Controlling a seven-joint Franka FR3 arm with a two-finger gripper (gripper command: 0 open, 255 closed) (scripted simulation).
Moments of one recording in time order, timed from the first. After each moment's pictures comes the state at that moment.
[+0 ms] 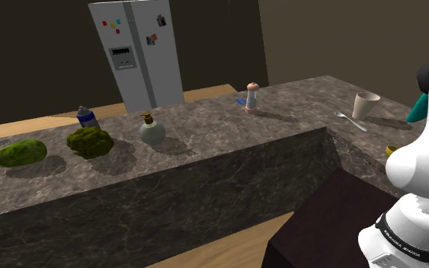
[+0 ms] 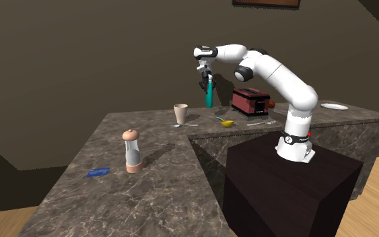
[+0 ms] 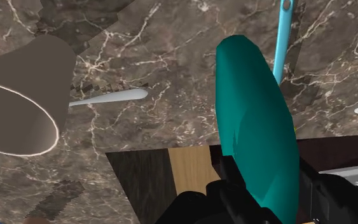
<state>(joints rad) -1.08 0.94 -0.88 -0.86 0.79 1.04 -2.89</state>
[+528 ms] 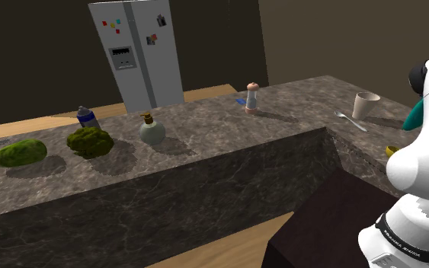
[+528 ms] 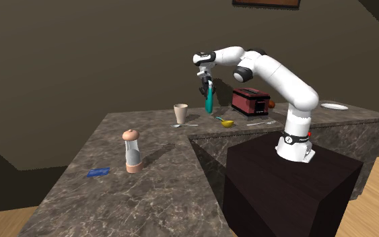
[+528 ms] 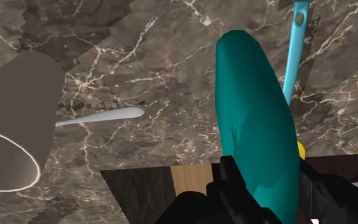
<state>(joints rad) -1.02 0.94 -0.89 -1.00 0.78 1.14 -2.94</state>
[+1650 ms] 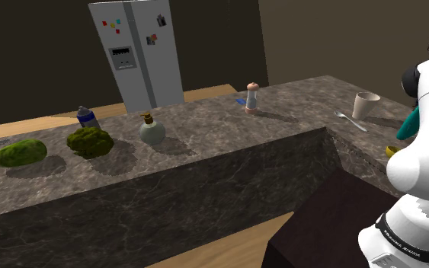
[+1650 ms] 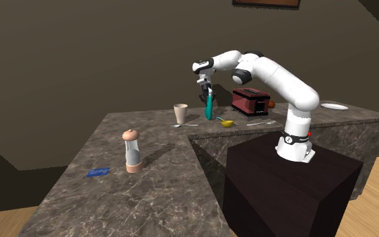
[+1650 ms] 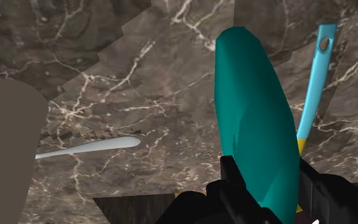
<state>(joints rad) -0.99 0.98 -0.89 -1.09 0.80 1.25 -2.98</state>
